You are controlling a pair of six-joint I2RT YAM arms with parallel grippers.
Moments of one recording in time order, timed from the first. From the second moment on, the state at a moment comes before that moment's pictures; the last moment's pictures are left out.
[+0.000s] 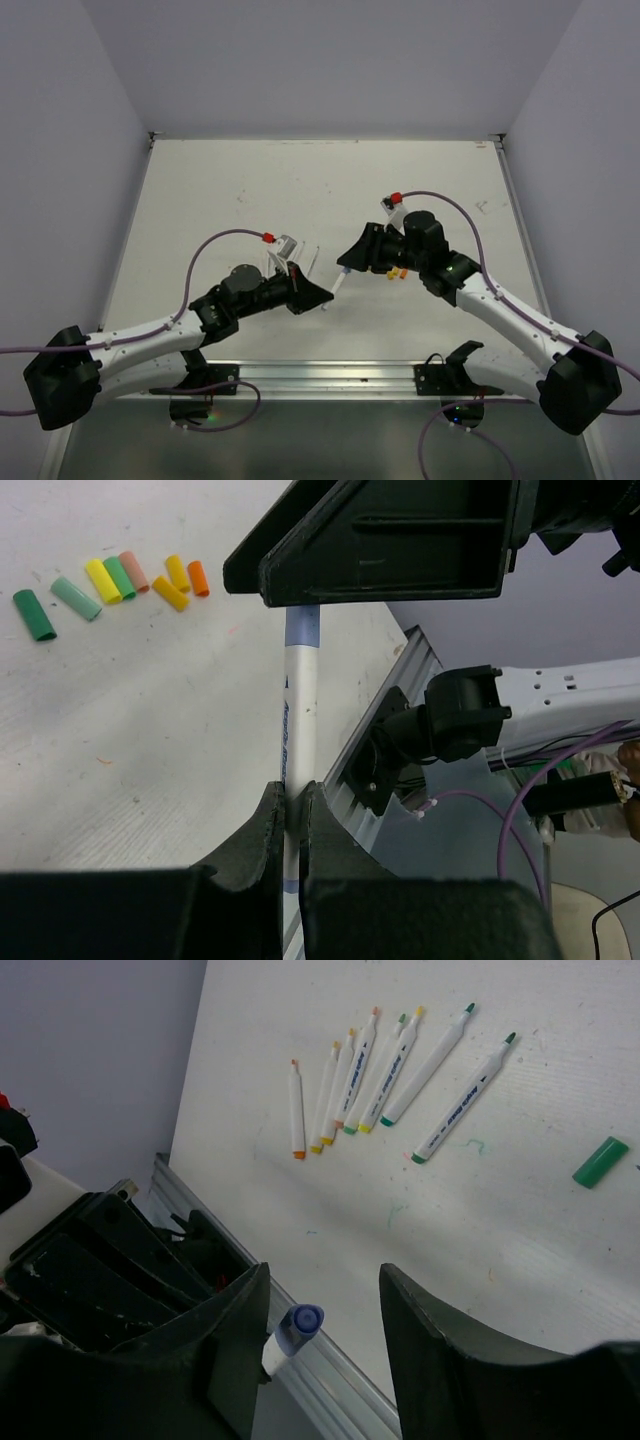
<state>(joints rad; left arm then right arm) -0.92 0.97 0.37 0.41 0.22 -0.78 0.58 1.08 0.73 -0.13 -0.39 0.76</state>
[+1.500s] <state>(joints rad) -0.92 1.18 0.48 0.45 0.25 -0.73 0.63 1.14 0.73 -0.05 -0.33 0.83</state>
